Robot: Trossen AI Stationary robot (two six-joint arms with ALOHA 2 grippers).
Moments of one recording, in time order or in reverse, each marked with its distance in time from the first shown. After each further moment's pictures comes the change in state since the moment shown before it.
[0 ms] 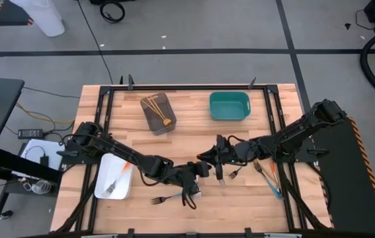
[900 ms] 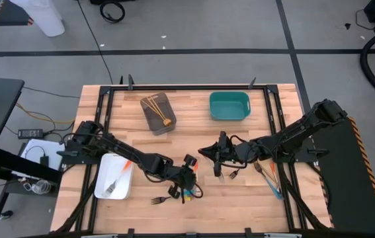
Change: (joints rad) left arm 0.030 -0.001 -0.121 -0.183 0.413 -1.125; right arm 0.019 -0.010 0.000 -0.024 0.157 -0.080
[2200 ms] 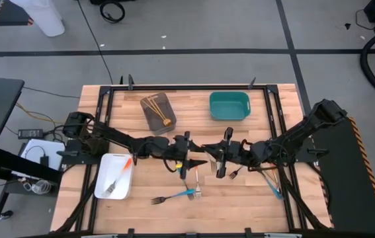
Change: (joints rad) left arm 0.172 -0.156 -0.362 1.089 0.117 -0.465; right arm 0.092 0.003 0.000 0.421 0.148 -0.529
